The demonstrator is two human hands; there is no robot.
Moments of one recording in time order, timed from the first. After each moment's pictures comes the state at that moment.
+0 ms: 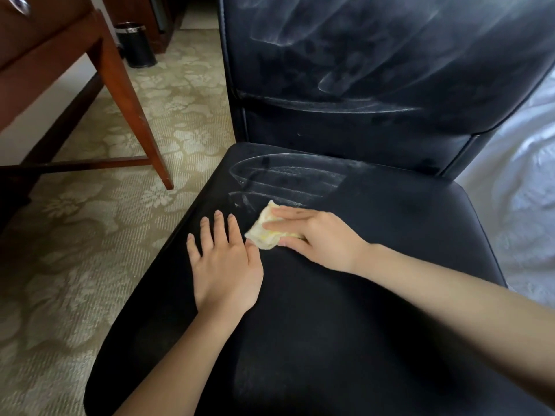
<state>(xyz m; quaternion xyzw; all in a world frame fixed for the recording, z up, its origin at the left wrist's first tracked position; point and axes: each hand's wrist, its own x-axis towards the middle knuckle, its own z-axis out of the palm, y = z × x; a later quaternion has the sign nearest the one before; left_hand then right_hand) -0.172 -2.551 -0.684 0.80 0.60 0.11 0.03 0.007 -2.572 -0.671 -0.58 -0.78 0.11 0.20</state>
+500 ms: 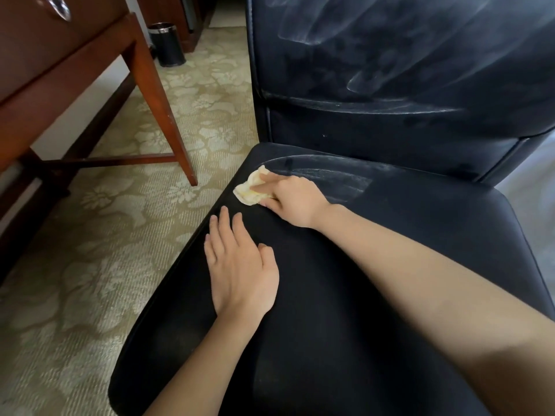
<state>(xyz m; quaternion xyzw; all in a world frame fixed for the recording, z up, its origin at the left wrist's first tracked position) -0.171 -2.549 -0.683 0.75 0.63 0.20 0.06 -0.023 -2.459 -0.674 -0.62 -0.78 0.04 0.10</state>
